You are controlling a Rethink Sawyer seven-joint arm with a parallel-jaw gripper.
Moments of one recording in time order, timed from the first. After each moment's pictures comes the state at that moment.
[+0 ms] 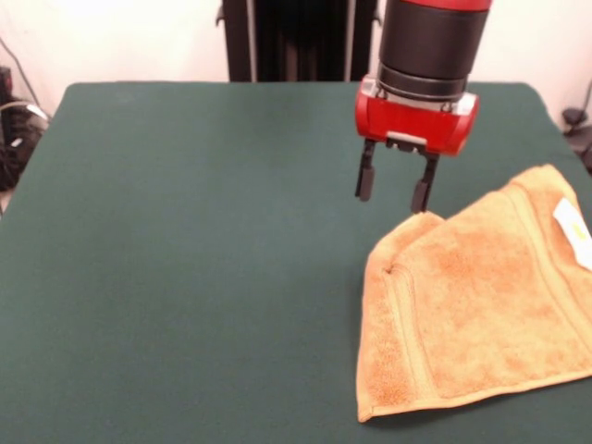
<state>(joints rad) 0.01 -0.51 -0.12 1.47 0.04 0.42 2.02</state>
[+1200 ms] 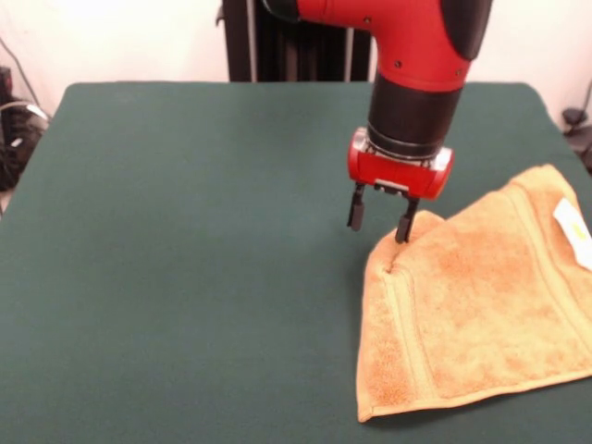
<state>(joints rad) 0.02 -0.37 -0.13 1.47 0.04 0.38 2.02</state>
